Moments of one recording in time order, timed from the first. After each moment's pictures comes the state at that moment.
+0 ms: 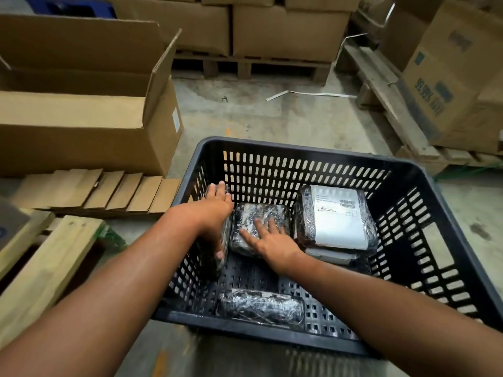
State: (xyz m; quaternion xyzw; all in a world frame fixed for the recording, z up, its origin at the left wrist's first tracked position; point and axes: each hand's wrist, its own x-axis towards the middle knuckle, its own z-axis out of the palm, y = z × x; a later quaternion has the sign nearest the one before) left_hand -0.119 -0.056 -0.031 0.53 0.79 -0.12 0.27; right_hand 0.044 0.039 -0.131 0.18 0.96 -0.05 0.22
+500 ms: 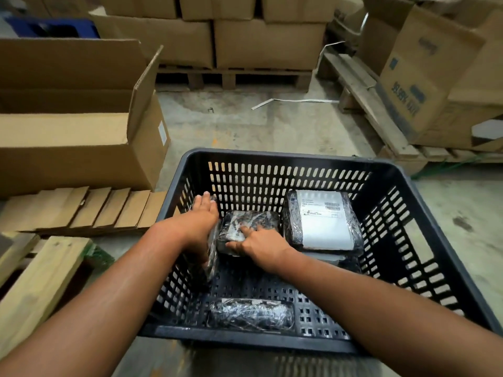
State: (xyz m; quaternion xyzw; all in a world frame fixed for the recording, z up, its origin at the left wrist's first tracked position) left_hand -0.118 -0.059 -0.032 0.53 0.80 -0.11 0.26; right_hand 0.039 0.043 -0.103 0.10 0.98 0.02 0.17
